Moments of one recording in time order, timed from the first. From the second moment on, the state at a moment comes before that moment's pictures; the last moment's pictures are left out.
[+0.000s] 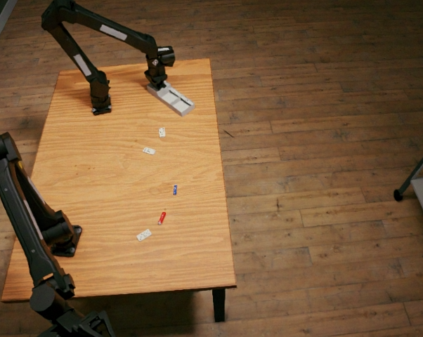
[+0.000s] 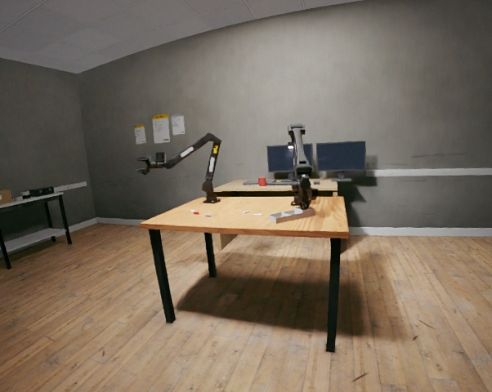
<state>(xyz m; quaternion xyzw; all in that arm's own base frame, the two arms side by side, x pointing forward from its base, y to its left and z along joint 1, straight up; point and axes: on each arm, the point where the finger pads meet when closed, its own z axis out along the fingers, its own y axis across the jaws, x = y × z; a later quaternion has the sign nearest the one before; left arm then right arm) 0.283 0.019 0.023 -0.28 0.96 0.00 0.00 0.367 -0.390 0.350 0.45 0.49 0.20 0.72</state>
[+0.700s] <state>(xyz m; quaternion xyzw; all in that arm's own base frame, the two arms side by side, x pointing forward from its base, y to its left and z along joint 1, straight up) 0.280 0.018 0.029 -0.27 0.96 0.00 0.00 0.367 -0.390 0.350 0.45 0.49 0.20 0.72</state>
